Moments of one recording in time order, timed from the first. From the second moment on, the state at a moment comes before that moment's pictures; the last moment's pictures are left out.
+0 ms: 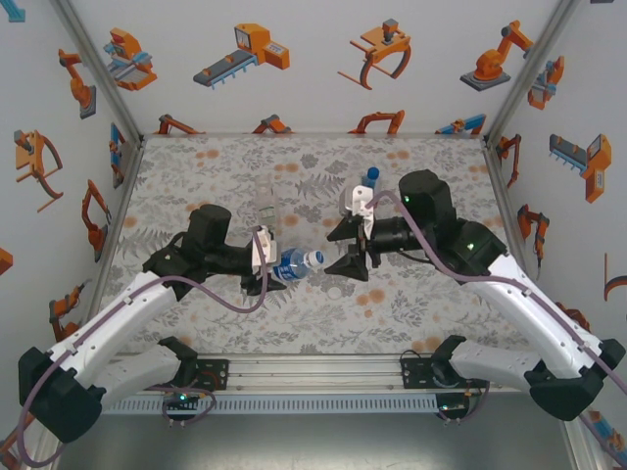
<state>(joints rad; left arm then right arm) -0.63 1.00 0.81 -0.46 0.78 0.69 0.75 1.08 1.26 -0.62 -0.76 -0.35</state>
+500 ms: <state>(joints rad) -0.63 0.98 0.81 -0.46 0.81 0.69 0.76 1.15 1.24 -0.59 -0.83 -0.45</state>
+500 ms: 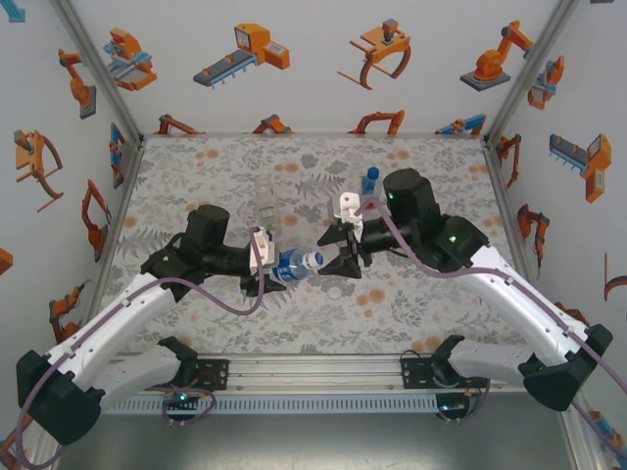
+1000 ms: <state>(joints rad) -0.63 0.98 0.81 -0.47 0.81 0.69 0.77 1.17 1.23 -0.57 -0.82 -0.46</state>
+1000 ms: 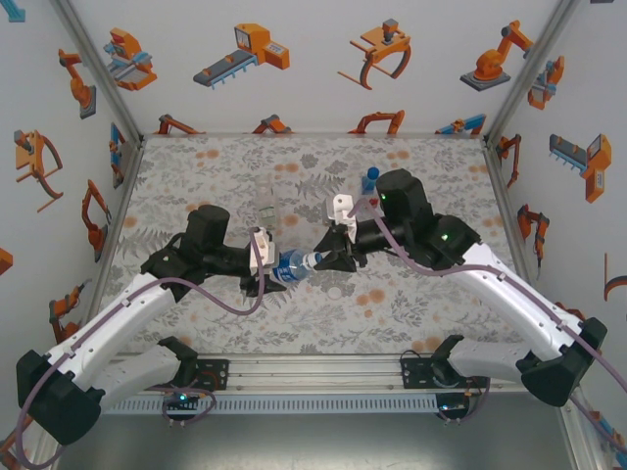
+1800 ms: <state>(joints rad) -0.62 1.02 0.81 -0.48 0.67 0.66 0.77 1.17 1.08 -0.42 -0.39 1.02</state>
